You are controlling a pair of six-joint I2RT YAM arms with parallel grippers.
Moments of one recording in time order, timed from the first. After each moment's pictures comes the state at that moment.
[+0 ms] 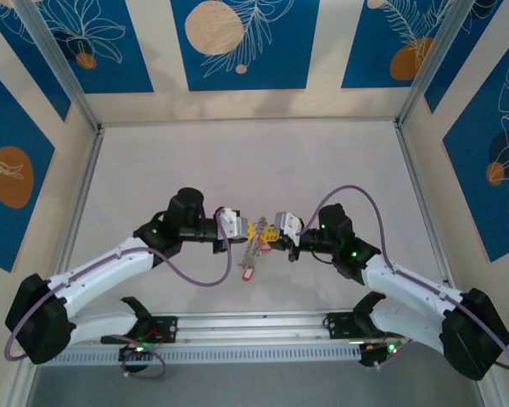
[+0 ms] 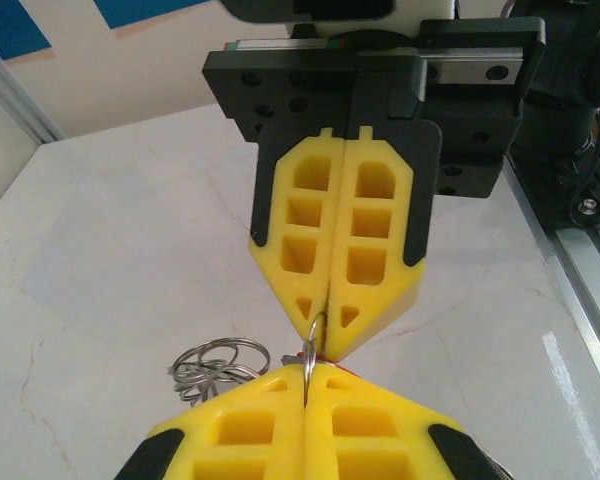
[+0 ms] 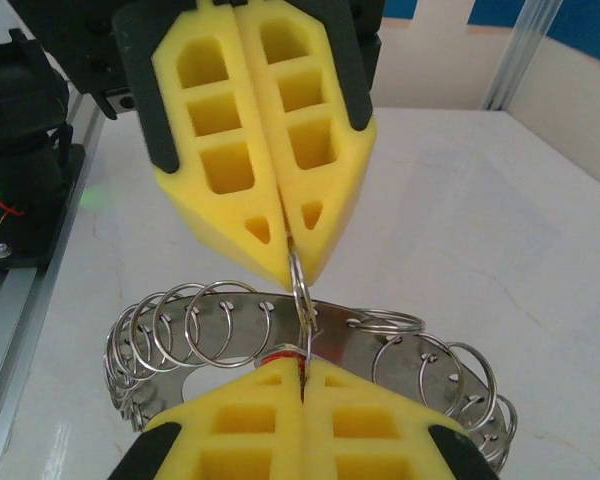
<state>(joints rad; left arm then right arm) -0.73 1.13 0.73 -0.05 0.63 0.57 0.67 0.98 0.44 0.21 -0.61 -0.33</state>
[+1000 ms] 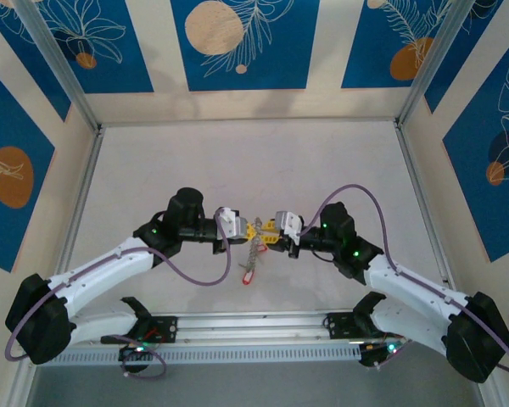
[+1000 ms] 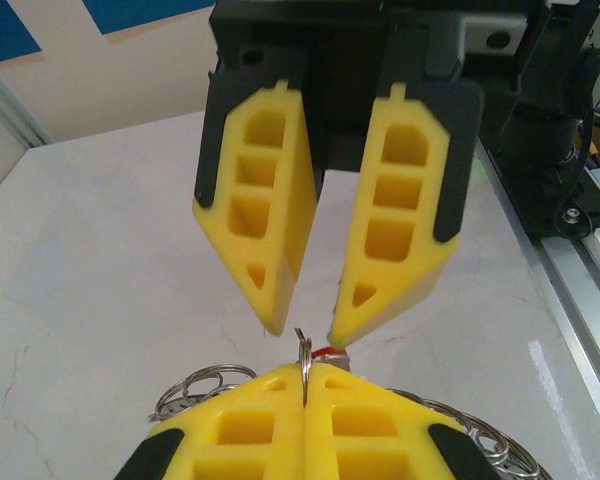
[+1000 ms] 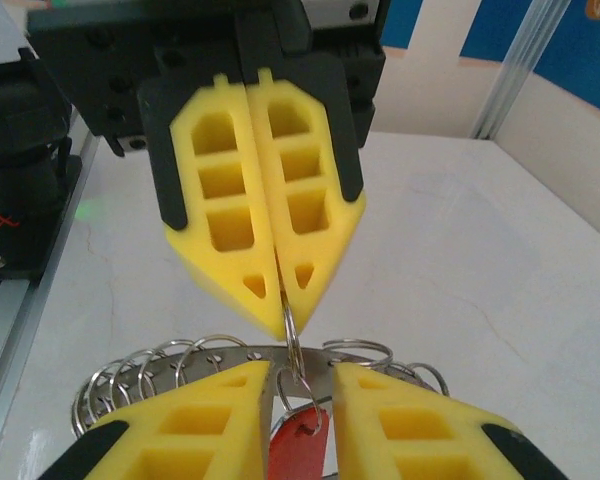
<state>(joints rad) -0.72 1.14 0.72 -0.04 0.67 0.56 0.69 0.95 0.47 0.20 -0.60 -0.36</state>
